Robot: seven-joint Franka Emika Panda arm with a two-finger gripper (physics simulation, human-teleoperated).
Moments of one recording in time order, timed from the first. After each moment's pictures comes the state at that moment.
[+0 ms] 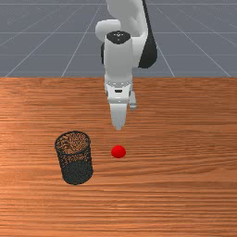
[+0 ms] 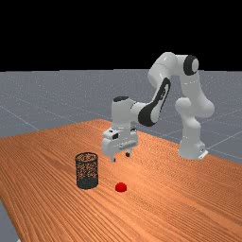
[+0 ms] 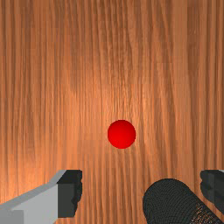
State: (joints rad) arm 0.00 0.39 0.00 -1.96 0.00 2.36 -0.79
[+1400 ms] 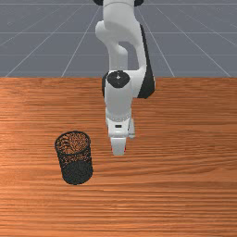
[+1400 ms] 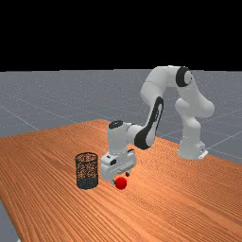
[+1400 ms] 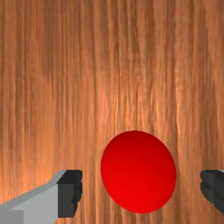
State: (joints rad) arm 0.00 0.65 0.00 -1.86 0.00 2.41 -0.79
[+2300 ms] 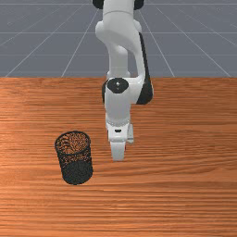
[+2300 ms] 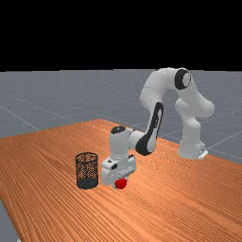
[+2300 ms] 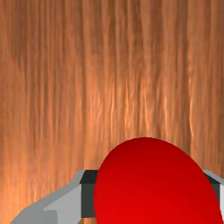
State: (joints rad) arm 0.00 0.69 0.00 -1.89 0.00 2.54 -0.79
